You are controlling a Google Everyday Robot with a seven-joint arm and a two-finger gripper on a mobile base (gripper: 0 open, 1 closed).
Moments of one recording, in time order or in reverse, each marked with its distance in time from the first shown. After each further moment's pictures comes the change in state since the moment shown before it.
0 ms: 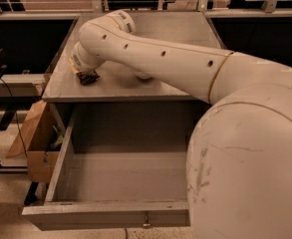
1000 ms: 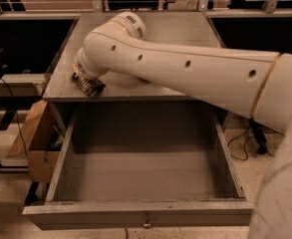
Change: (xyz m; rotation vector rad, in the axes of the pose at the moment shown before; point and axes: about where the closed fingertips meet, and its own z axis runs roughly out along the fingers) arm 0.020 0.022 -0.061 0.039 -0.032 -0.095
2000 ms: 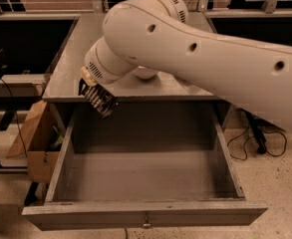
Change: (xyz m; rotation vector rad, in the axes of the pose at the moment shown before) arm 0.025 0.034 -0.123 -0.060 0.047 -0.043
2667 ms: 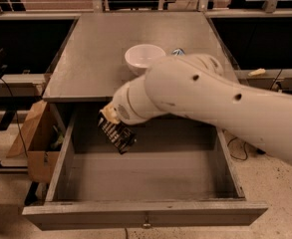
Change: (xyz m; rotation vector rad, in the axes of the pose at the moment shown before) arm 0.093 0.023 -0.008 -0.071 -0.003 0.072
